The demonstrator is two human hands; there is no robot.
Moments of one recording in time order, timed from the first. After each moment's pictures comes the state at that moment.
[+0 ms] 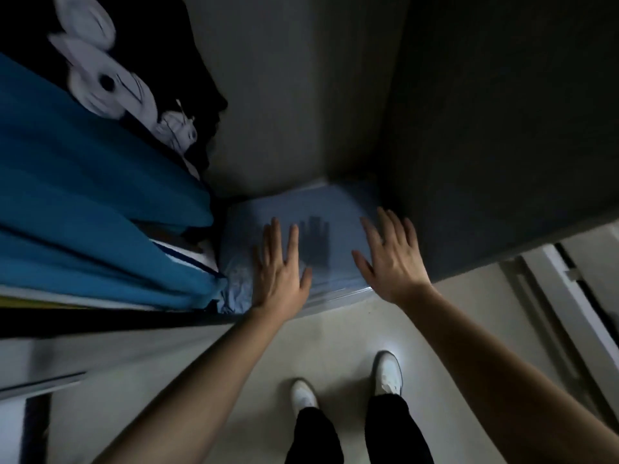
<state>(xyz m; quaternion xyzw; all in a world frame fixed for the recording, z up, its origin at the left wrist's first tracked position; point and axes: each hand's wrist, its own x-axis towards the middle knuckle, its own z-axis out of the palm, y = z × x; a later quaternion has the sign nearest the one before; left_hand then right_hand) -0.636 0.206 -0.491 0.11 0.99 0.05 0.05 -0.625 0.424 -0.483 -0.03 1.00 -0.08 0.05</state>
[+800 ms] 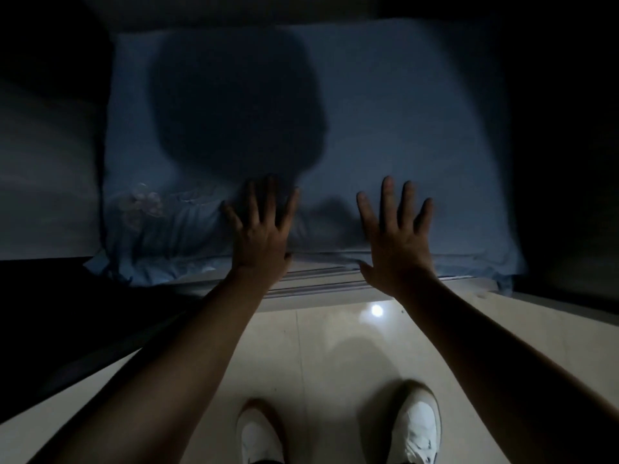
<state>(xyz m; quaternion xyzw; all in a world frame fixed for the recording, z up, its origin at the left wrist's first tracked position) -0.720 0.166 -1.006 0.10 0.98 -0.11 0.14 -0.706 0.392 -0.997 -0.10 0.98 0.06 0.19</state>
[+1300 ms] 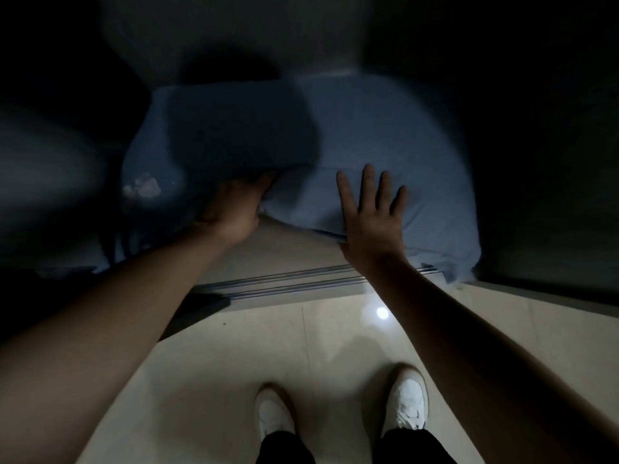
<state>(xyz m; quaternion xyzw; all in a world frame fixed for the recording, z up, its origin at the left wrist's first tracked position) -0.789 0.143 -0.852 0.13 0.97 0.00 0.20 -0.730 0.363 -0.887 -0.07 0.98 -0.02 0.16</state>
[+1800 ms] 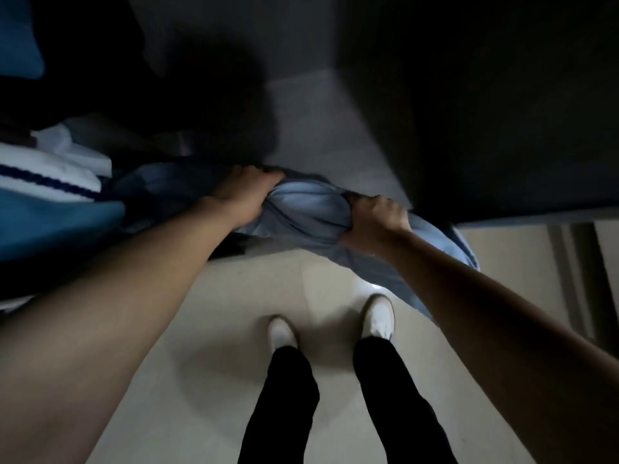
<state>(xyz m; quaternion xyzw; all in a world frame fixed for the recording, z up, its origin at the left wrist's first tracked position) -0.713 0.184 -0.657 0.21 0.94 -0.01 0.27 -0.647 0.406 -0.676 0.01 0.93 -0.13 0.35</state>
